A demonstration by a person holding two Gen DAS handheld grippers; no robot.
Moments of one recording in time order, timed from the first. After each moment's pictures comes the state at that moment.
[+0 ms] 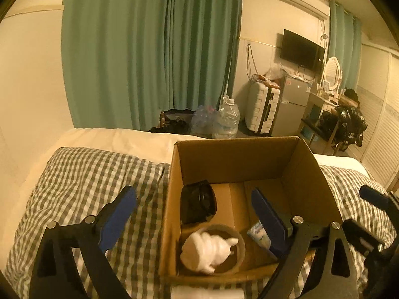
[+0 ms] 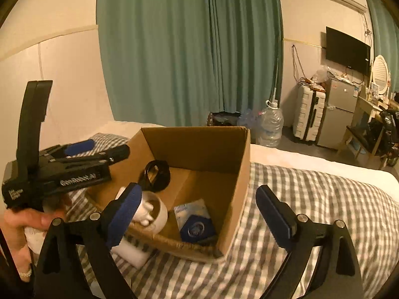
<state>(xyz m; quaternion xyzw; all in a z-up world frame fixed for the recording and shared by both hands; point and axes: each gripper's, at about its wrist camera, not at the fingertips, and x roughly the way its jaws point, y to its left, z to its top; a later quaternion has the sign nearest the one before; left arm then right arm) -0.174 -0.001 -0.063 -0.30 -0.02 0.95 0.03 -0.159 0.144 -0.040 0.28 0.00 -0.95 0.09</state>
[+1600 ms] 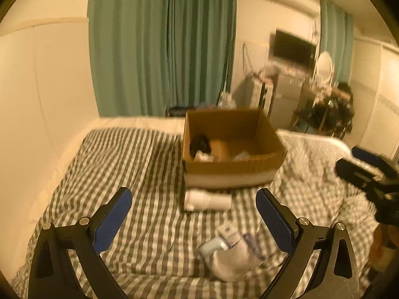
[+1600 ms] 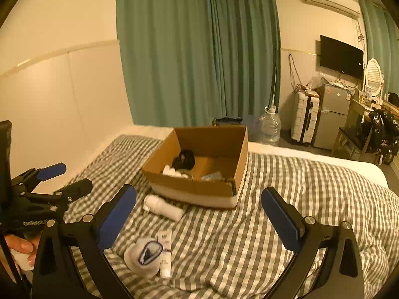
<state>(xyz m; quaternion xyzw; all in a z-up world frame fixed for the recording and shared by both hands) 0.015 -0.016 -0.031 -0.32 0.00 0.95 0.03 -0.013 0.127 0.004 0.27 0.00 -0.96 0.11</state>
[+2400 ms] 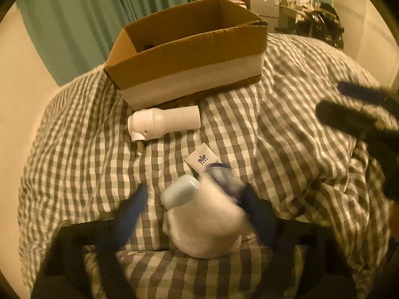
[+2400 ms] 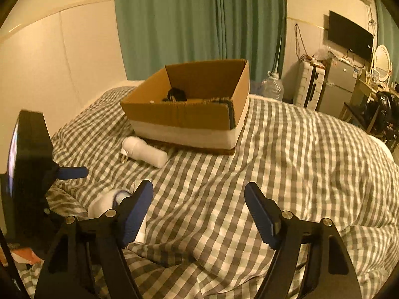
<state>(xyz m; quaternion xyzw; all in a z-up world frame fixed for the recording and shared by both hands) -0.010 0.051 -0.146 -0.47 0.11 0.87 0.08 -0.040 0.132 -0.102 0.37 0.01 -0.92 0.11</state>
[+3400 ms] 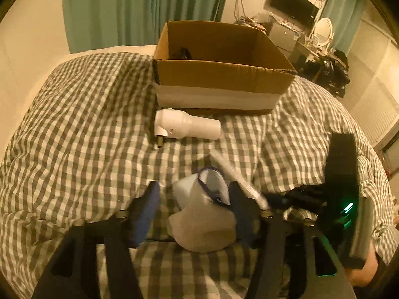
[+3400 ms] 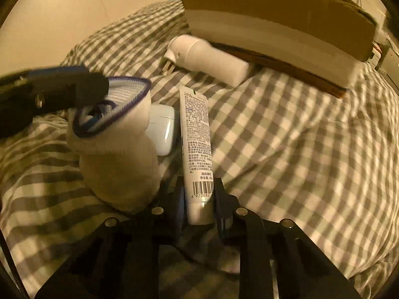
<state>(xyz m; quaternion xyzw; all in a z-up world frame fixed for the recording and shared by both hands) -0.001 -0.001 -0.119 -0.47 -0.03 0.88 0.09 -0.066 0.054 -0.194 0.51 0.08 -0.83 0.20</state>
